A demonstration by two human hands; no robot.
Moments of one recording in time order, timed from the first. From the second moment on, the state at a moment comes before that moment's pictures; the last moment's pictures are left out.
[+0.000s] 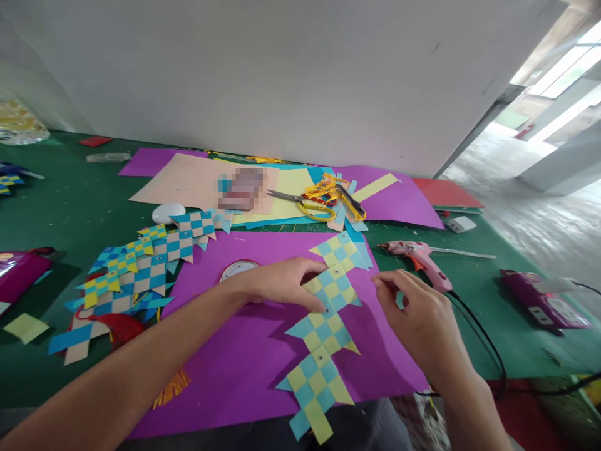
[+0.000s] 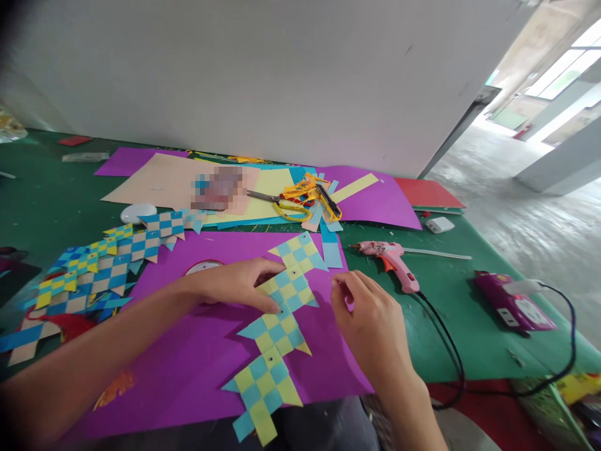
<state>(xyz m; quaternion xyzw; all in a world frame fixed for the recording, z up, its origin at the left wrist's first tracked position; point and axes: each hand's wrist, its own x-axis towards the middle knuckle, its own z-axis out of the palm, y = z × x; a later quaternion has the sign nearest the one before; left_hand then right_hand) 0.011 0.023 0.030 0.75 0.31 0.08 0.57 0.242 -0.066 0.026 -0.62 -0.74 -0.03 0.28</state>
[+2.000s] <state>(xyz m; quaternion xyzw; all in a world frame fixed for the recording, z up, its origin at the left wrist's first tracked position) 0.018 0.024 0.023 0.72 0.41 0.24 0.51 0.205 -0.043 0.032 -0.48 -0.82 -0.11 0.30</state>
